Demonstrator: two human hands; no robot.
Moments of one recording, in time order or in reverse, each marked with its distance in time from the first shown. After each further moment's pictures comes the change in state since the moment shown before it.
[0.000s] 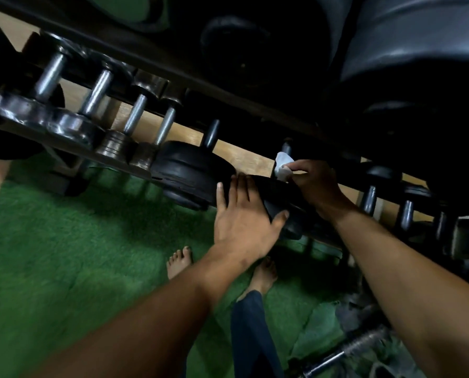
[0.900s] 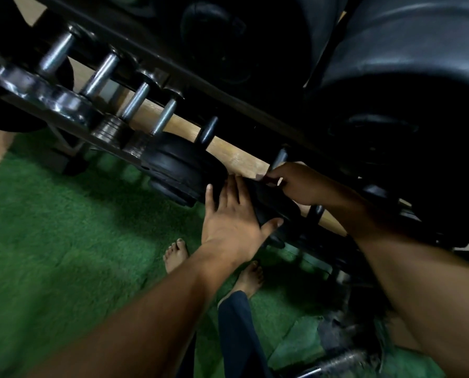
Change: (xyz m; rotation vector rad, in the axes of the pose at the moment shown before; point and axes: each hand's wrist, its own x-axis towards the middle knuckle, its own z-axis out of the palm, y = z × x) left_hand 0.008 0.017 0.014 0.054 -0.078 -0.088; right_hand 0.047 -0.006 -0.015 -0.608 -0.610 -0.396
